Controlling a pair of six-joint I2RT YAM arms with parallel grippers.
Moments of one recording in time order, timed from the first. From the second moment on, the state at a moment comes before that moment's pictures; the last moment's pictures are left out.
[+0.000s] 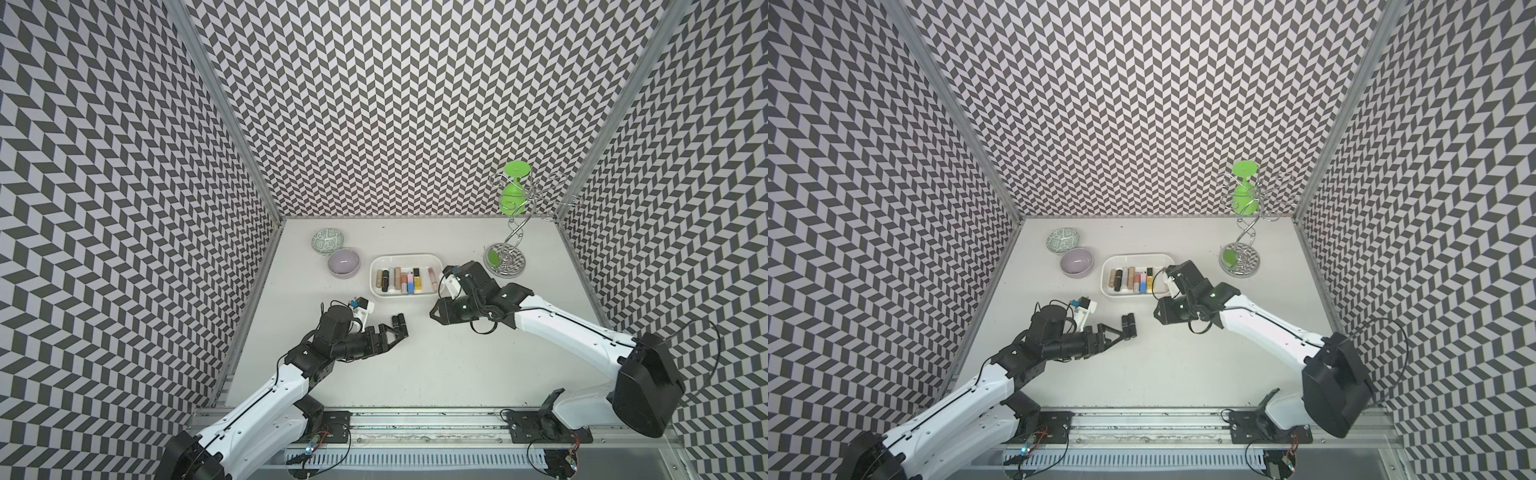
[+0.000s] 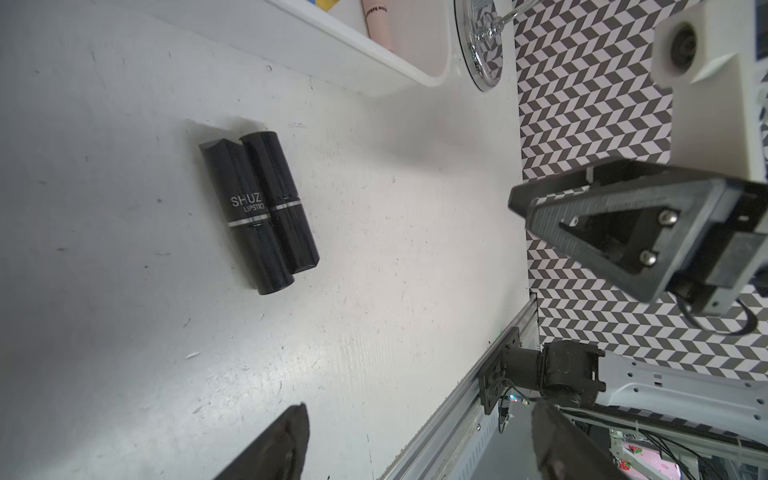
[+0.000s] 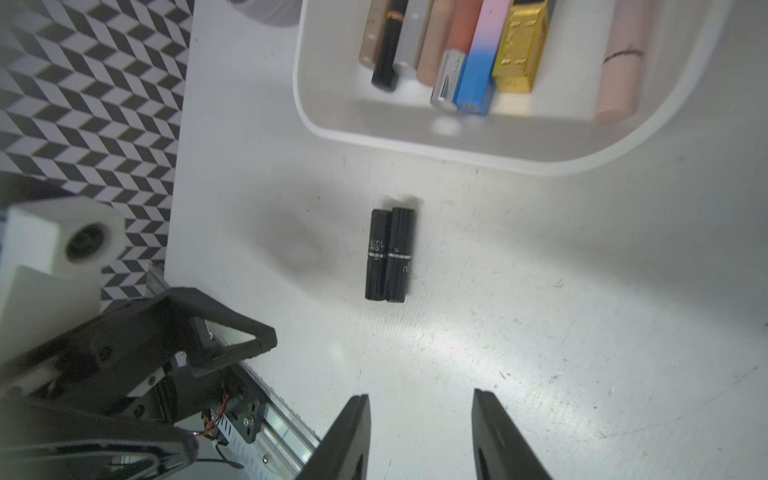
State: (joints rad) left arm -0.53 0.81 0.38 -0.18 0.54 -0.86; right arm 0.74 1.43 1.03 -0.55 -0.26 0.54
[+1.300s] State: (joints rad) left arm -0.53 0.53 0.42 -0.50 0.35 -0.80; right arm 0.95 1.98 1.39 -0.64 -0.01 0.53
